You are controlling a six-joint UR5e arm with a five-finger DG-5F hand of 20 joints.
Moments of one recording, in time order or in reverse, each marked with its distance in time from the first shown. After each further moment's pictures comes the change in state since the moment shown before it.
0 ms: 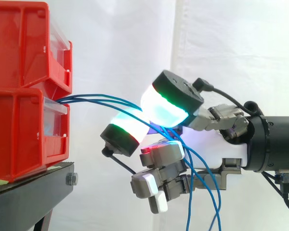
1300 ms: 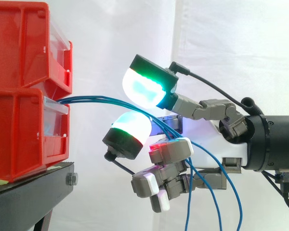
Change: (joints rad) arm 0.000 0.001 0.002 -0.004 0.001 0.000
